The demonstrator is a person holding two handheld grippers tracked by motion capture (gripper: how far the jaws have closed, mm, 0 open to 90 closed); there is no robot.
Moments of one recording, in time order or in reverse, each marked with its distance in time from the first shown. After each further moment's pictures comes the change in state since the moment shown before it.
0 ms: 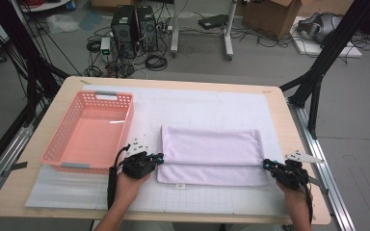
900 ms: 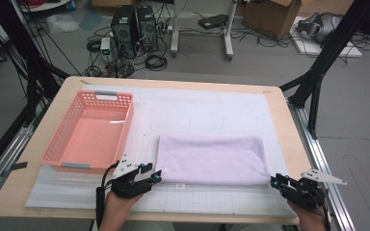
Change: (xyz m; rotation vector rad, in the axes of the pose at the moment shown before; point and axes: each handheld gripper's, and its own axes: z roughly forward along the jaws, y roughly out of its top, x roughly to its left) left arm -0.021 -0.020 -0.043 -0.099 0.001 0.040; right arm 0.009 -0.027 -0.052 -0.034 0.057 0.053
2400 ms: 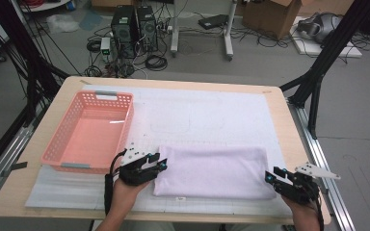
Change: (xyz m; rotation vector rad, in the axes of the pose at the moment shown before) left arm 0.006 0.023 0.033 0.016 -0.042 0.018; right arm 0.015 0.018 0.013 -0.019 -0.017 -0.053
